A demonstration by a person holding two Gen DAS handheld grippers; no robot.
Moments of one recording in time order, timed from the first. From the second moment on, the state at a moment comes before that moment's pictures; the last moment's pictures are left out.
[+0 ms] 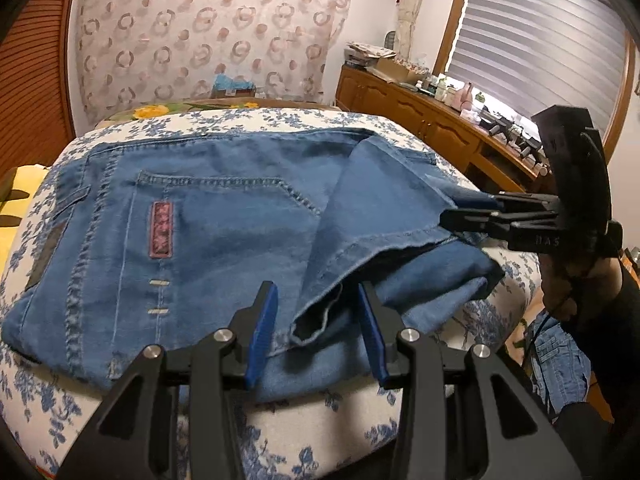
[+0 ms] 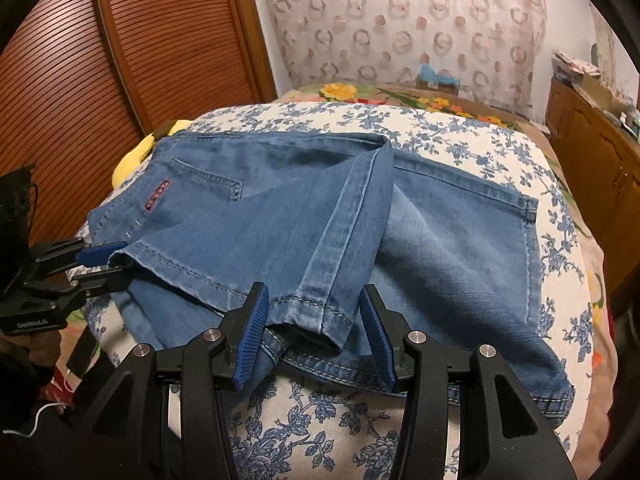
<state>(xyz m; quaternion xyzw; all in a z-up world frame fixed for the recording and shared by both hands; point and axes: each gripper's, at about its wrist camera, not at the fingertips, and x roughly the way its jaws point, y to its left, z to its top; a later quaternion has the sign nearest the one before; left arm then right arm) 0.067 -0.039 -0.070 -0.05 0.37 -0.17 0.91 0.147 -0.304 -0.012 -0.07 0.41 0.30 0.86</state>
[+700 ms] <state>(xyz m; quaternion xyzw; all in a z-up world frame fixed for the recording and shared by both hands) 0.054 -0.011 -0.015 -0.07 0.30 -0.18 0.93 0.153 -0.254 0.073 -0.08 0.30 0.37 0.88</state>
